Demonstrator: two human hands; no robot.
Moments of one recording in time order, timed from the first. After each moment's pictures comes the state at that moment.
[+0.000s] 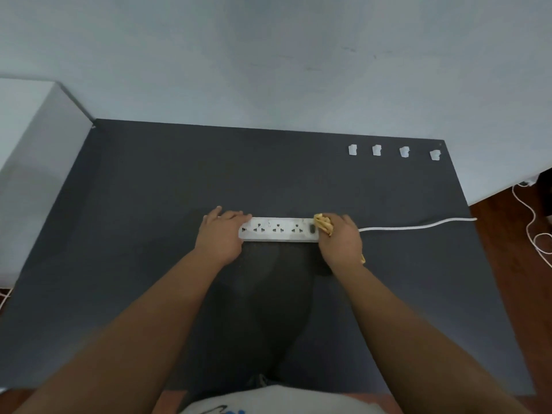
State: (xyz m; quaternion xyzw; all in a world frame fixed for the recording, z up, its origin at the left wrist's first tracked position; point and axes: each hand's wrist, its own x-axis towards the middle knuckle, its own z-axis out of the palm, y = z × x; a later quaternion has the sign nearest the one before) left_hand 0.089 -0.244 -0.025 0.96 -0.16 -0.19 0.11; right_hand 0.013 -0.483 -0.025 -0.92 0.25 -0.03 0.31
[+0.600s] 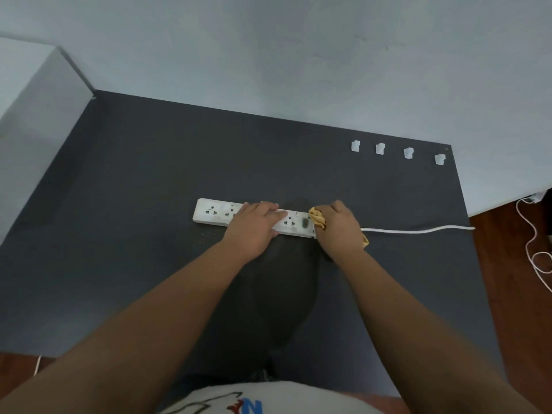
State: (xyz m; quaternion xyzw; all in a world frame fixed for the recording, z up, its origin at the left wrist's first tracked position) left_hand 0.064 -0.311 -0.040 0.94 -0.27 -0.14 0.15; right_hand 0.024 -0.516 -0.026 -0.97 0.10 0.06 0.20
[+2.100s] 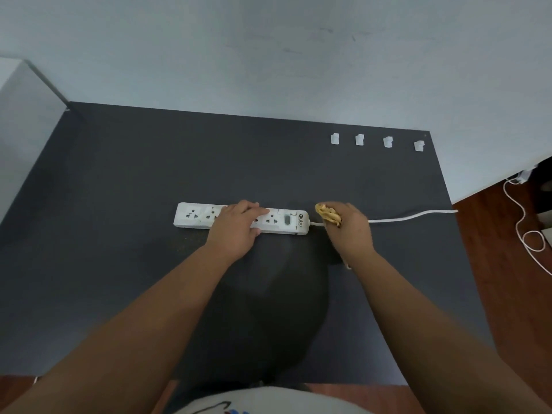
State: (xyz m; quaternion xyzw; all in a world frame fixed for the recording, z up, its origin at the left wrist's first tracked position) left_hand 0.057 -0.315 -0.037 0.94 -0.21 -0.13 0.22; right_hand -0.005 -0.558 -0.026 -0.93 0.15 -0.03 0.34
